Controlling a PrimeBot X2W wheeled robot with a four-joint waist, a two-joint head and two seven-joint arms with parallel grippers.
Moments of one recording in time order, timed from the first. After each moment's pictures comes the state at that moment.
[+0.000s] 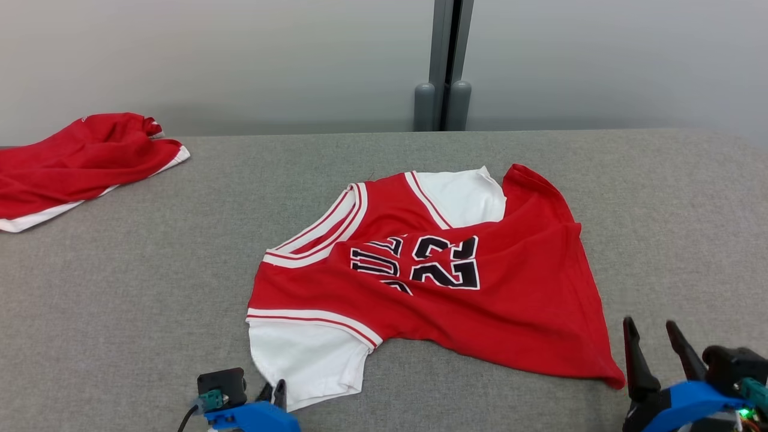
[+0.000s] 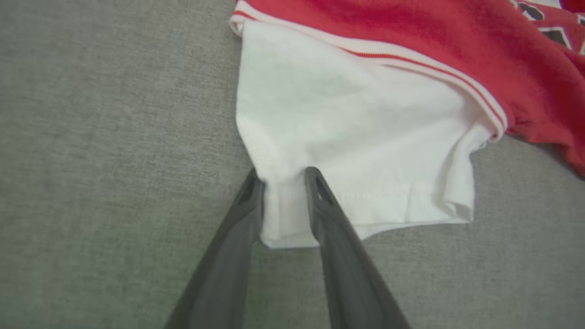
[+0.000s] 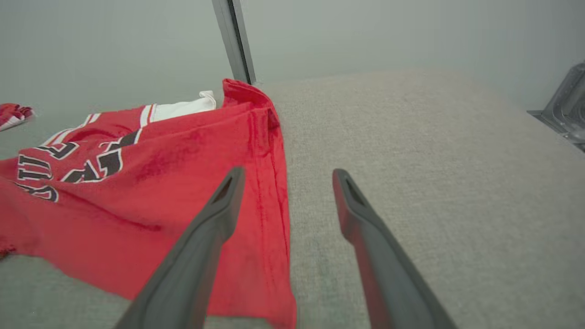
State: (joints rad) left arm -0.05 0.10 -0.34 0.44 -0.50 0.13 0.15; right arm -0.05 -0.05 -0.17 0.31 0.15 0.13 -0.11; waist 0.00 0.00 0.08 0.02
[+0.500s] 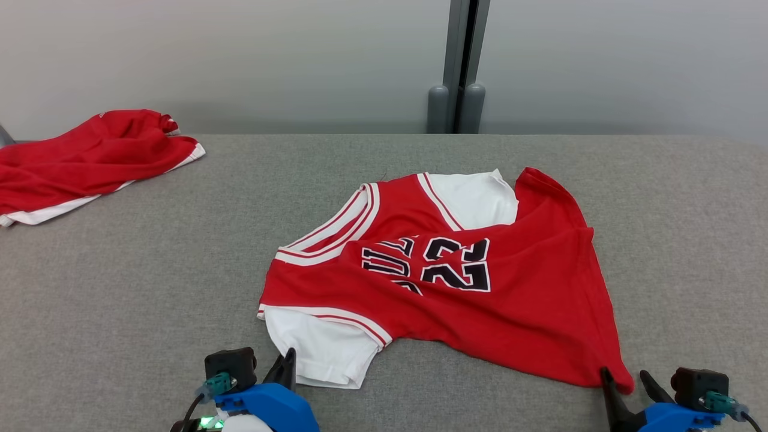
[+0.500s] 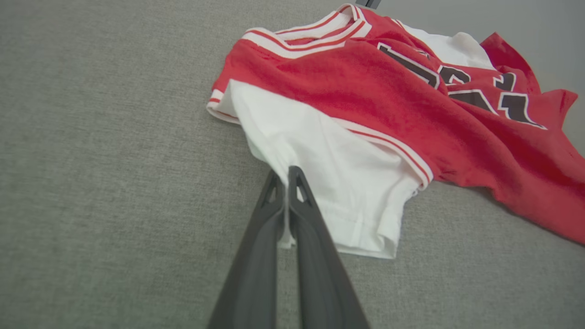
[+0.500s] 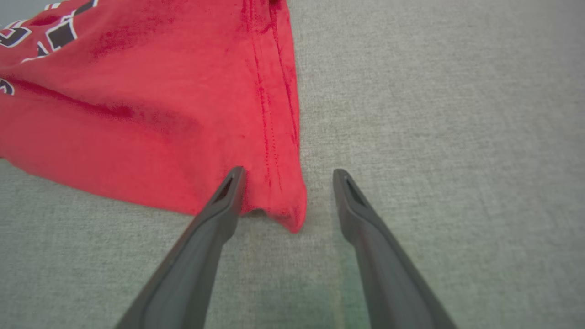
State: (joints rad) left arm -0.07 0.11 -0.37 0.34 -0.48 0.13 0.11; right arm -0.04 -0.05 -0.16 0.49 0.14 0.13 0.01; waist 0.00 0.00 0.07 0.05
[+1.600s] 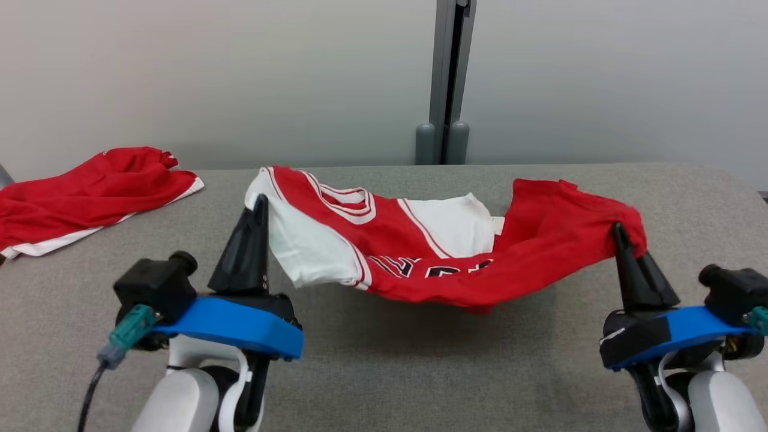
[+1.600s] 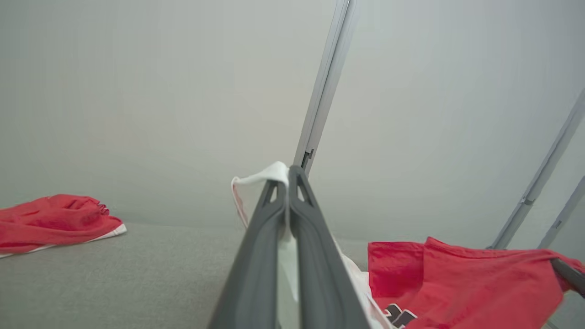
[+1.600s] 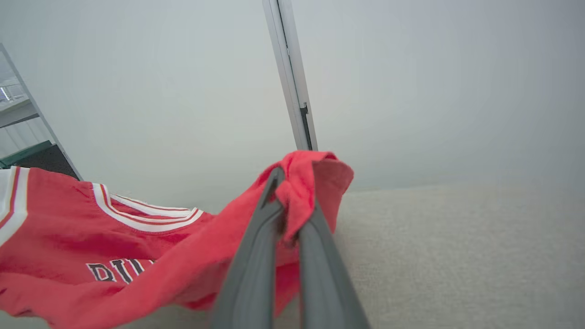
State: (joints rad) left arm -0.18 0.17 -0.32 -0.07 -0.49 0.11 0.01; right arm -0.17 -0.05 -0.05 0.15 0.30 0.13 -0.05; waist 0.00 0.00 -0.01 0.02
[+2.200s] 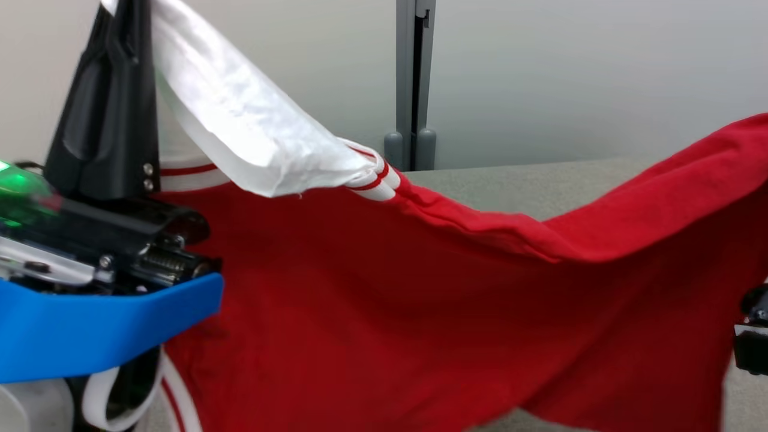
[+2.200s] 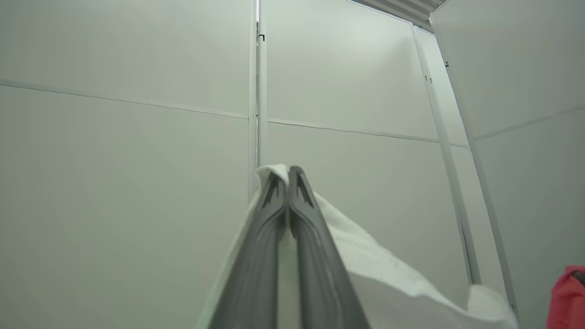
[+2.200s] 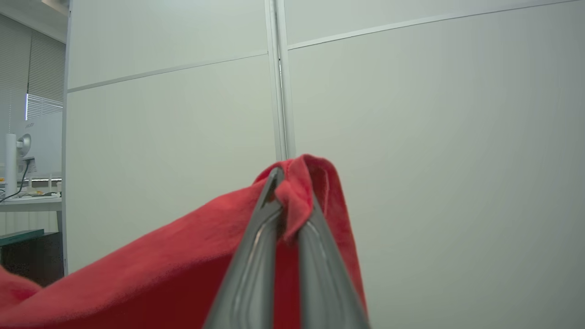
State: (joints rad) left arm -0.45 0.30 -0.23 -0.61 -0.46 0.11 0.18; right arm -0.13 -0.05 -0.19 -0.62 0.34 0.13 0.21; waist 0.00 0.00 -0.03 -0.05
